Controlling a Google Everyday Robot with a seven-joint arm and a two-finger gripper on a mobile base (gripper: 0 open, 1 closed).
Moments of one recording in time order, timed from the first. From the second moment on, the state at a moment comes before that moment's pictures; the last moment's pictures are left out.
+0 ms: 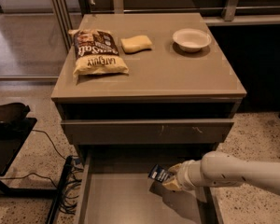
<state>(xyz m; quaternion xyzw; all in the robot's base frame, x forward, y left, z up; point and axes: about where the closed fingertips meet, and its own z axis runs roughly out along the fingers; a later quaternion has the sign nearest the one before) 0.473 -0.119 0.467 -0.48 0.82 0.15 0.25</state>
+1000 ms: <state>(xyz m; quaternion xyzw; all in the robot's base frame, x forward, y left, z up) 0.482 -0.128 0.440 -0.46 0.84 0.17 0.25</state>
